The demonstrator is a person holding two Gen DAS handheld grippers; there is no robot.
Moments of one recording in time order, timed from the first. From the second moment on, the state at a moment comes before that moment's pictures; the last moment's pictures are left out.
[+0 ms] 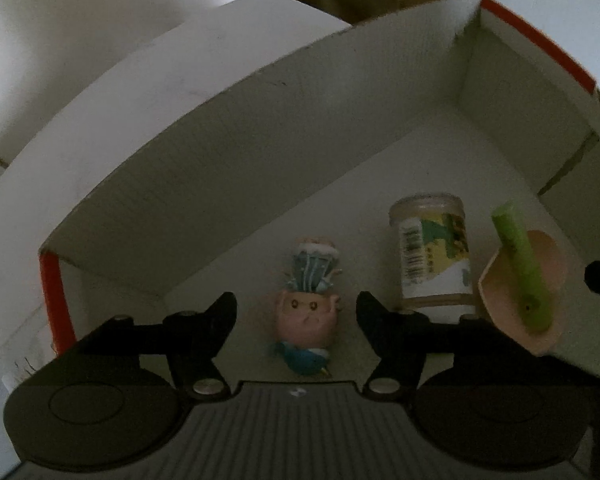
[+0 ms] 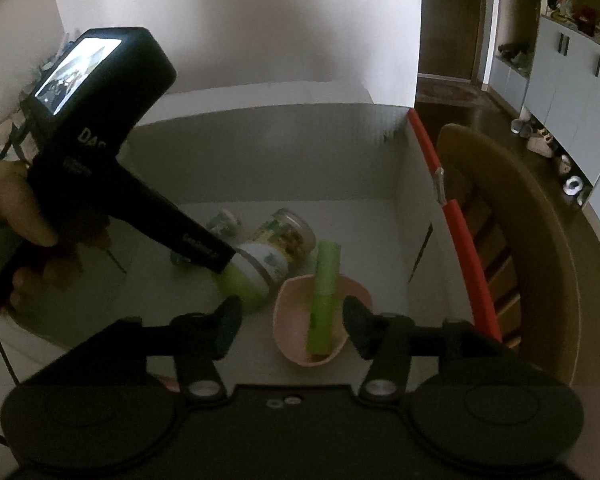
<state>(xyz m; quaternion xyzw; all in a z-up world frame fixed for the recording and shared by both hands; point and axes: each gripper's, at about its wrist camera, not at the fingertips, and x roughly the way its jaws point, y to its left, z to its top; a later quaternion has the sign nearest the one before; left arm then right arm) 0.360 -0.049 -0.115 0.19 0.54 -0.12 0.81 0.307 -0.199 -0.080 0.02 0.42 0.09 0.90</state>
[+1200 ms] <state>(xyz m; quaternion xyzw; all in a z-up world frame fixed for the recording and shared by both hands) 0.246 0.070 -0.013 0.09 0.40 -0.24 0.88 0.220 -0.141 0.005 0.08 0.33 0.06 0.94</state>
